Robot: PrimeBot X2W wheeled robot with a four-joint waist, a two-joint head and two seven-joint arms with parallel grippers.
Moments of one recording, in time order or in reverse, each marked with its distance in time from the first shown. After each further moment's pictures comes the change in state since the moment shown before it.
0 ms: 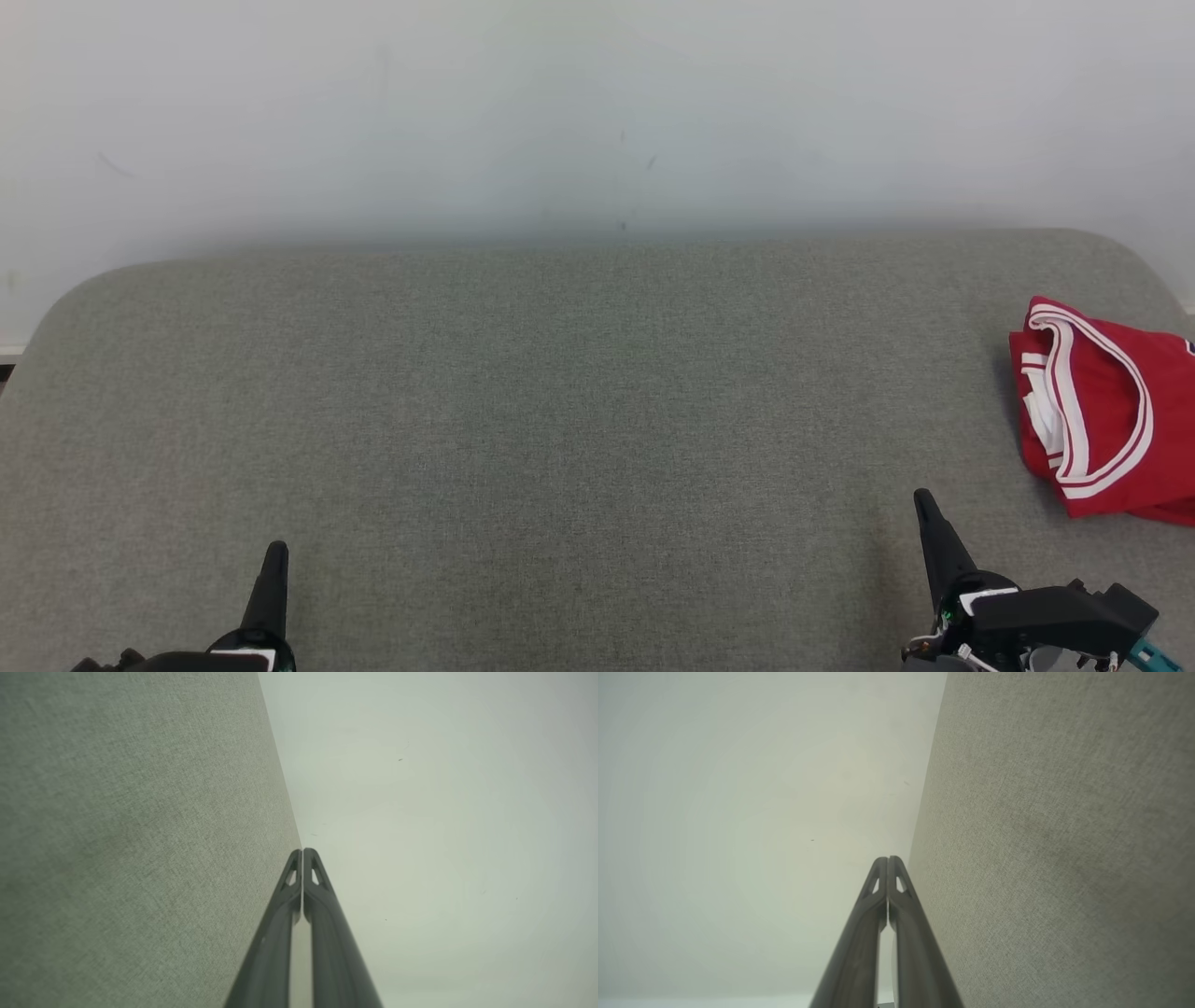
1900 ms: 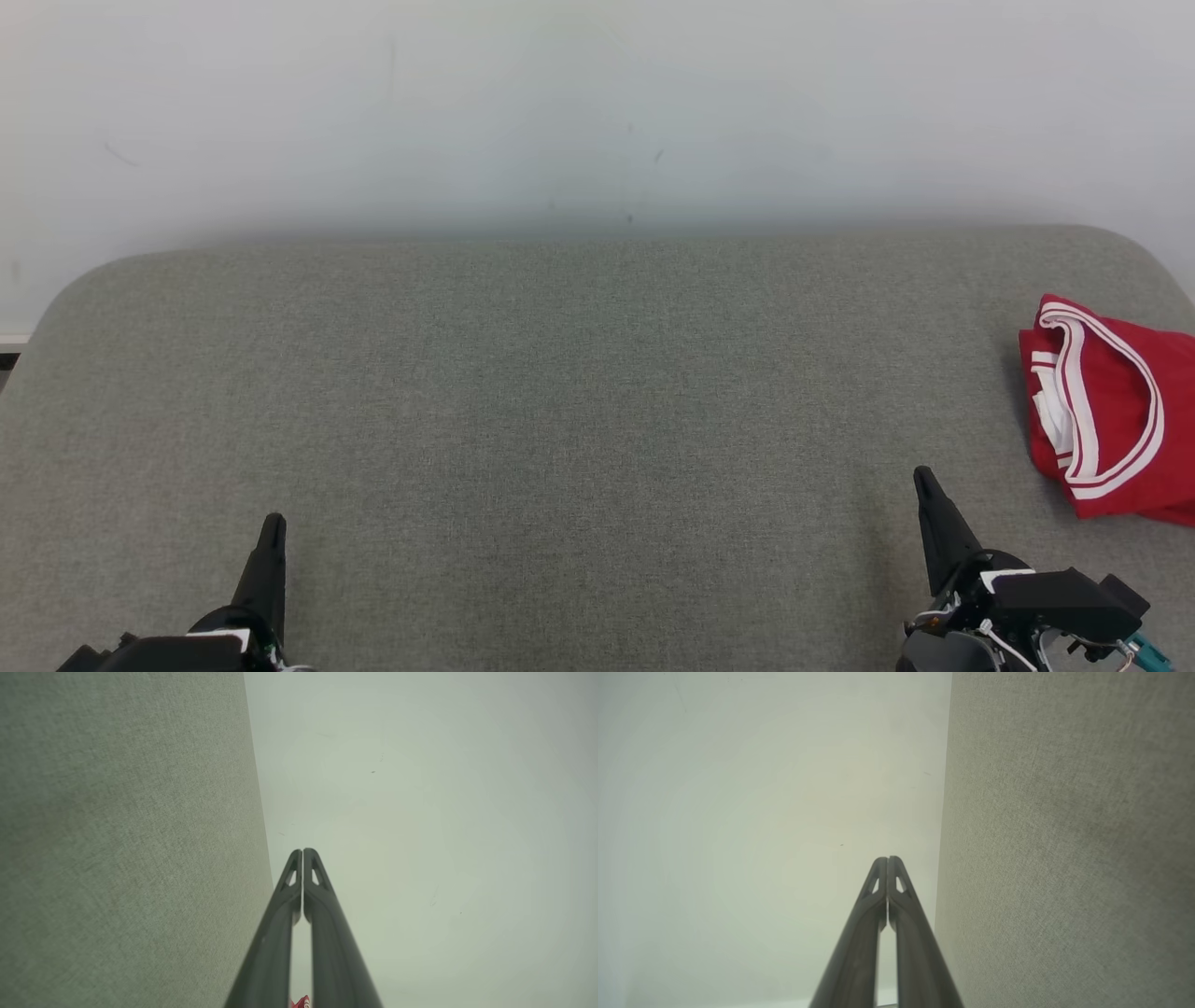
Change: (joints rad) left arm -0.035 0.001 0.014 -0.004 -0.180 -0.026 0.048; right arm -0.033 0.000 -0.007 -0.006 0.188 0.000 0.035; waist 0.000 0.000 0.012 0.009
